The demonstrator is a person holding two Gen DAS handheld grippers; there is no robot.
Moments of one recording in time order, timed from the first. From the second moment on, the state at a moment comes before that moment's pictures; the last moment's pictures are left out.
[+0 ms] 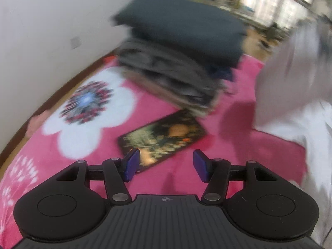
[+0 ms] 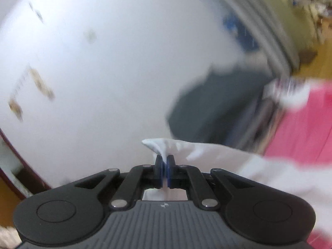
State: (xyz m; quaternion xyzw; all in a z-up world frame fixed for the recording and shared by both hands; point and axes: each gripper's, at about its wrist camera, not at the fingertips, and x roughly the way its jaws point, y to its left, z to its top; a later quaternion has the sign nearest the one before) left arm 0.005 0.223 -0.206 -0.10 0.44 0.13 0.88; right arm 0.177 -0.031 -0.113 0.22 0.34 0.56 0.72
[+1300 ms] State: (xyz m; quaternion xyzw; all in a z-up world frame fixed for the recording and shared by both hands) left arm 0.152 -0.080 -0.289 0.19 0.38 -0.12 0.90; right arm 0.156 -0.472 -0.126 0.44 0.38 0.19 0.79
